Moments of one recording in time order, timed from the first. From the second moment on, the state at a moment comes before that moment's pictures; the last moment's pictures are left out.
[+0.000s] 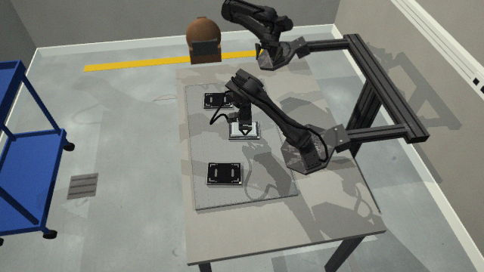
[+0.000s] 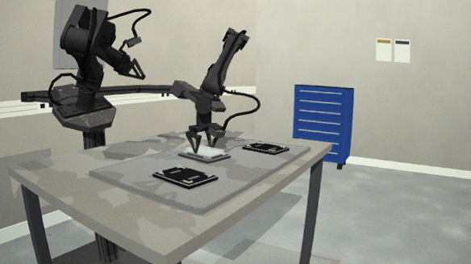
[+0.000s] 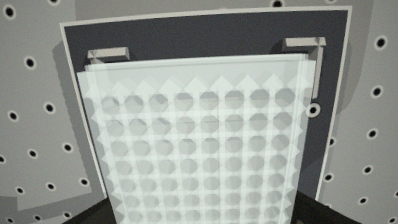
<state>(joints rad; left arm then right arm) -1.01 2.25 1.17 -0.33 -0.43 -0.81 2.31 0.72 0.34 -0.96 1.14 0.87</state>
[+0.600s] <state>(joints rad) -1.01 2.25 1.17 -0.33 -0.43 -0.81 2.31 0.72 0.34 -0.96 1.14 0.87</state>
